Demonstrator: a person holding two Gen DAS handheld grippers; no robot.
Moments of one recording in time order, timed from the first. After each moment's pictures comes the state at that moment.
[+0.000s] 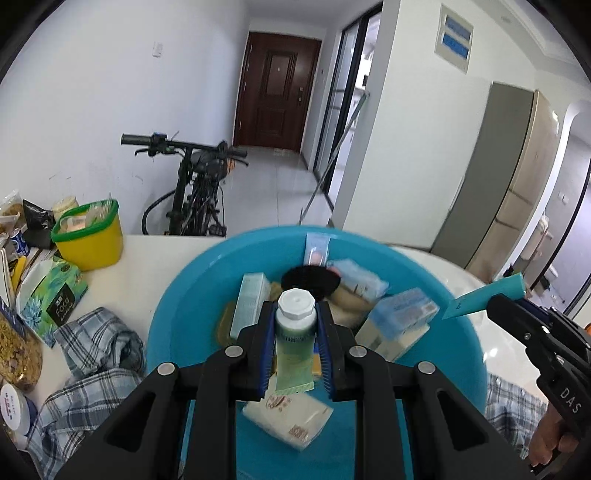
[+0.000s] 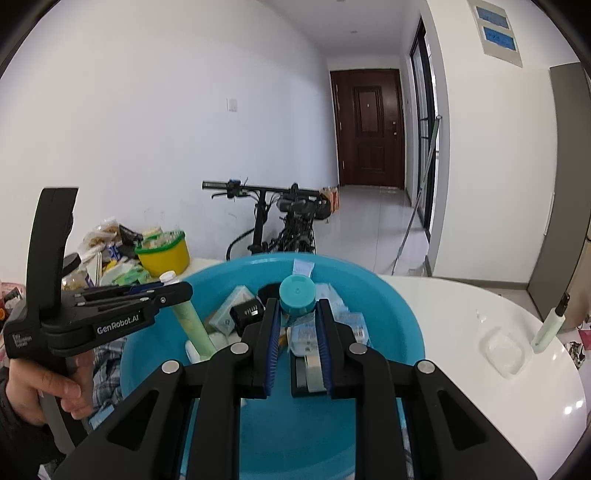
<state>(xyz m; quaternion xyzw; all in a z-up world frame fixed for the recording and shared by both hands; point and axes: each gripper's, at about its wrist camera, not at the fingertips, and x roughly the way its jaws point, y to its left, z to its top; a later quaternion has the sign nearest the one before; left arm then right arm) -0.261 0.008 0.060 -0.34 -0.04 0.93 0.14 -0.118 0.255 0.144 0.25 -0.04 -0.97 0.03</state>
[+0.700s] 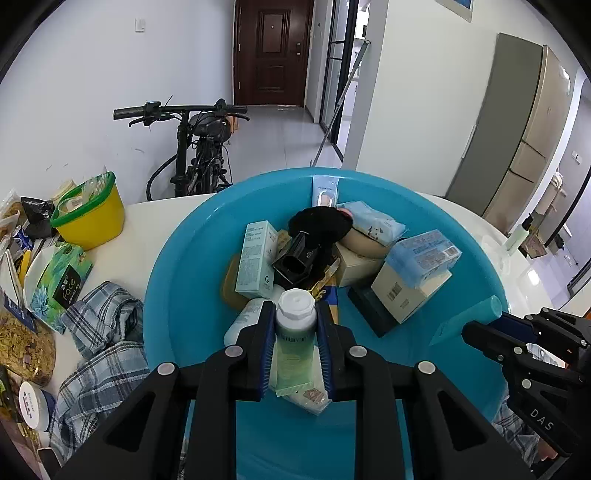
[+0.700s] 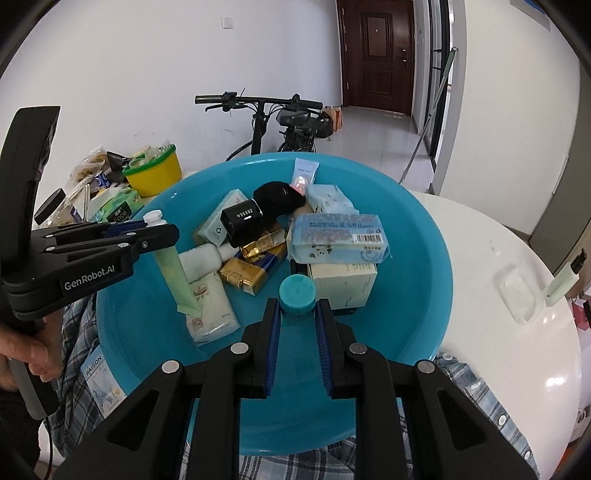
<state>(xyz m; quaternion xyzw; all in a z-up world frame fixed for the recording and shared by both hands) -0.266 0.022 0.038 -0.42 0.02 0.90 0.12 -0.139 0.252 0.097 0.41 -0.03 -0.91 0.04</state>
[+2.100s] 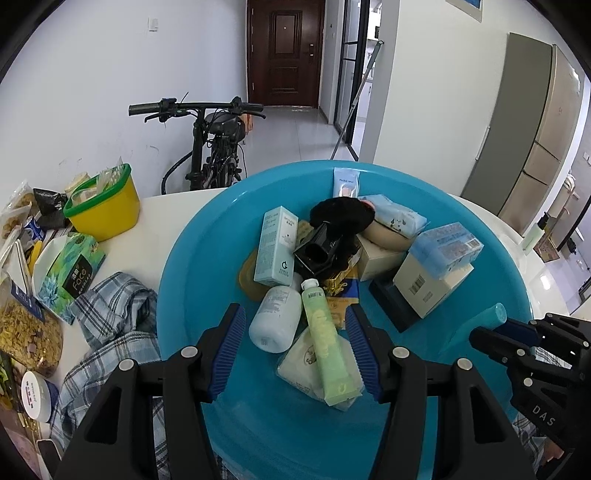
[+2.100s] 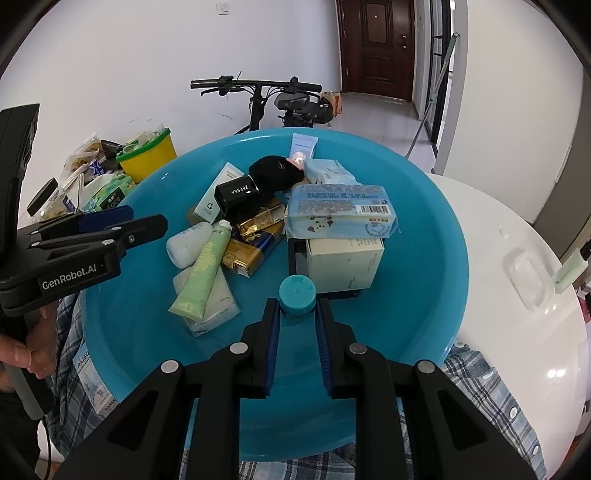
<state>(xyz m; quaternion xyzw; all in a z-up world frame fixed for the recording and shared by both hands) -0.262 0.014 0.025 -0.42 0.02 0.90 0.09 -0.144 0.250 0.077 0.44 -0.04 -0.90 0.03</state>
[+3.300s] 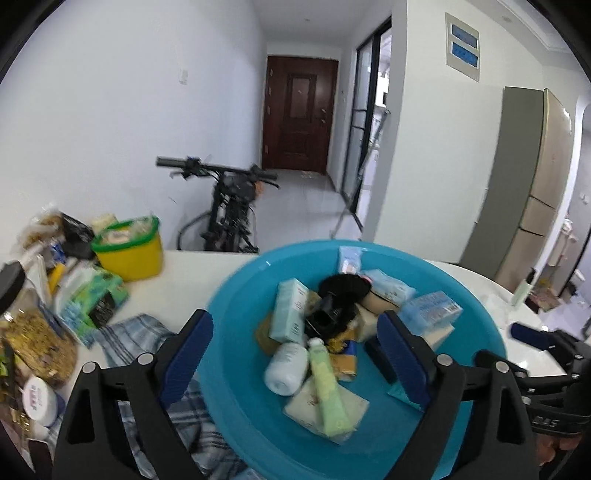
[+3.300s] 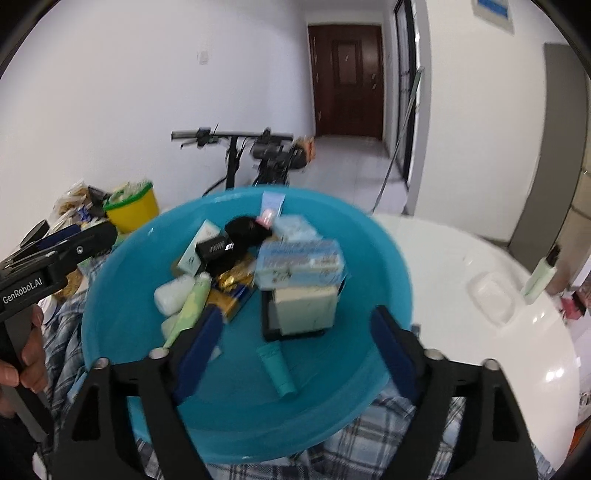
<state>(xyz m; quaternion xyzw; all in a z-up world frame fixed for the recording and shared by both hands) -0.227 -0.007 0.071 -0.28 -0.02 0.96 0.07 -0.122 0.264 0.108 0.33 -0.04 -0.94 -0.02</state>
